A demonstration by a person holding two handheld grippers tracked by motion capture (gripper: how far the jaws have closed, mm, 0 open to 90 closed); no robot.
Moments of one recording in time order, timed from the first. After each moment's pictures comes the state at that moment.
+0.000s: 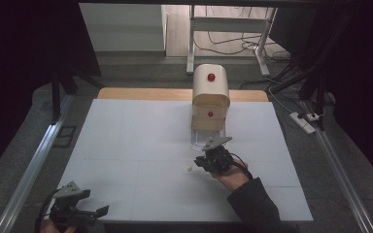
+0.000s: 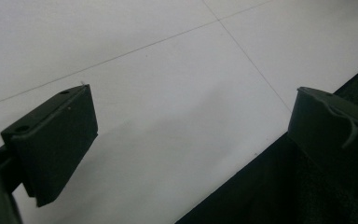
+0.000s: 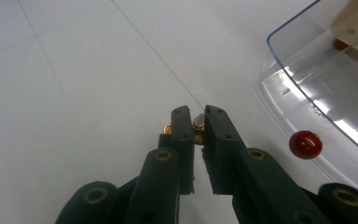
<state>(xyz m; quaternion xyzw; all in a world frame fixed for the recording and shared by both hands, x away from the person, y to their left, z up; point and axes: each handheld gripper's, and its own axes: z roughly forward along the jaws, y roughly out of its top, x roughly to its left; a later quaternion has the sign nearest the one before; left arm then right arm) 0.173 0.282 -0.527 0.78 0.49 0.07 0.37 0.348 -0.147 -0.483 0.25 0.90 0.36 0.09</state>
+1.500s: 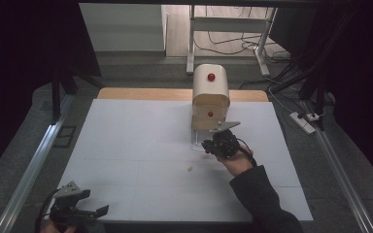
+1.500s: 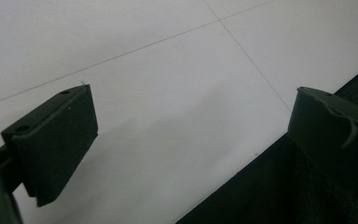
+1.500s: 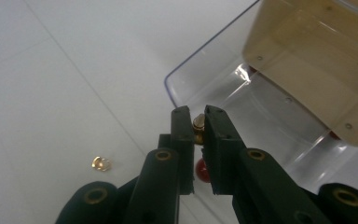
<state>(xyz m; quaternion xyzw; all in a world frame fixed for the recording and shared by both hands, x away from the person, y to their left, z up) 0.174 0.282 -0.527 0.78 0.49 0.06 0.37 0.389 -0.162 -0.466 0.29 0.87 0.36 0.14</state>
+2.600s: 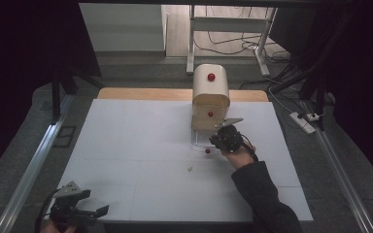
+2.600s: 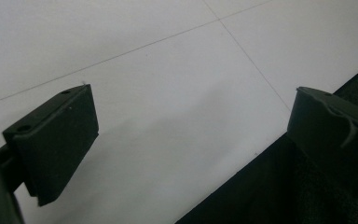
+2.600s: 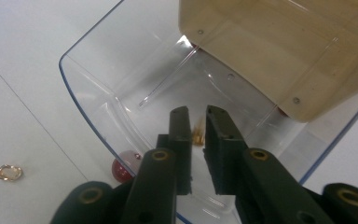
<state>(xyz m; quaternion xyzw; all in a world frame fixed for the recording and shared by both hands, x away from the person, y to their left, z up) 0.174 0.282 -0.527 0.78 0.49 0.06 0.37 0.421 -0.180 -0.486 0.34 0.87 0.33 0.16</state>
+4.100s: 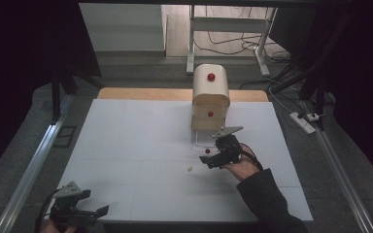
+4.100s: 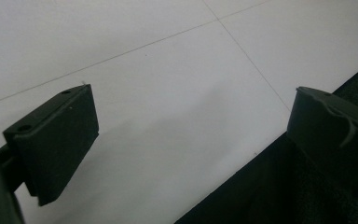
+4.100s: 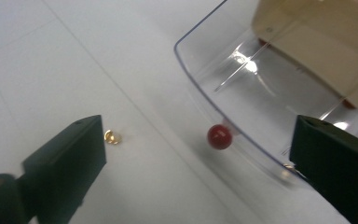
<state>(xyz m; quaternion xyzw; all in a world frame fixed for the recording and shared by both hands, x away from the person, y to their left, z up) 0.174 0.282 -0.527 0.78 0.49 0.06 0.37 0.375 -0.171 -0.472 0.30 0.88 0.35 0.12</state>
